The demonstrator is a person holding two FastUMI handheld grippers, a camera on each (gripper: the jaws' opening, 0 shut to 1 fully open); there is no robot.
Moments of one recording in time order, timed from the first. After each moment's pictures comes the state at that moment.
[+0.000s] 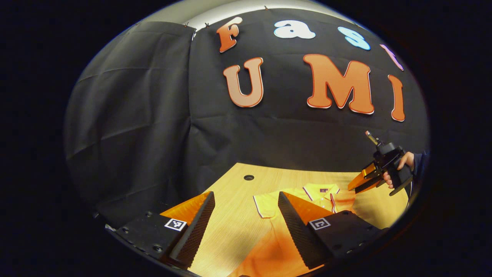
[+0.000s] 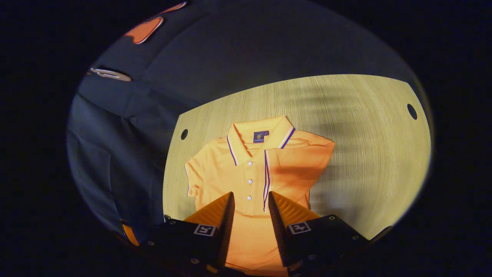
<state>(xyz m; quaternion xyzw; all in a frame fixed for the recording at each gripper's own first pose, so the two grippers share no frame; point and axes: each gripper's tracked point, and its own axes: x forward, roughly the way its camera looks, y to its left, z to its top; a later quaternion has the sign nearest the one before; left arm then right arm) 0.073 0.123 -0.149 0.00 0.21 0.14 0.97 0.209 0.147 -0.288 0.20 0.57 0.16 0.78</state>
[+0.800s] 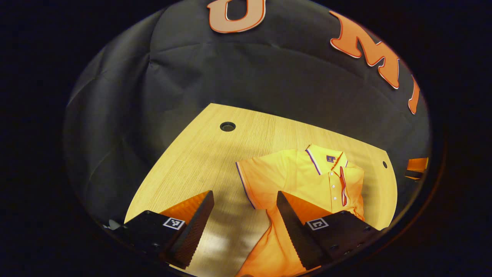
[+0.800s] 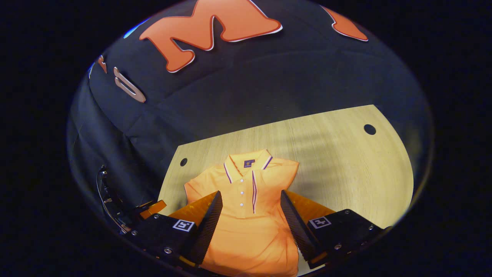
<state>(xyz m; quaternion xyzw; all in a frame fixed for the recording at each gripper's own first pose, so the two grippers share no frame) 0.208 0.151 -0.317 -0.07 0.44 0.03 0.89 0.175 0.083 -0.197 0.18 0.41 0.04 0.89</state>
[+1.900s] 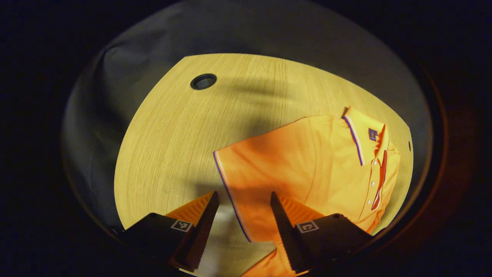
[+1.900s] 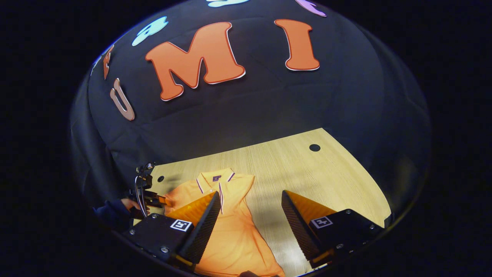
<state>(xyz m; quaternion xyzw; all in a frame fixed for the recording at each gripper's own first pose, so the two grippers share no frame) 0.266 0.124 -0.437 -0.02 0.62 0.02 0.78 0.089 0.018 -0.146 0.15 0.33 -0.07 0.93</state>
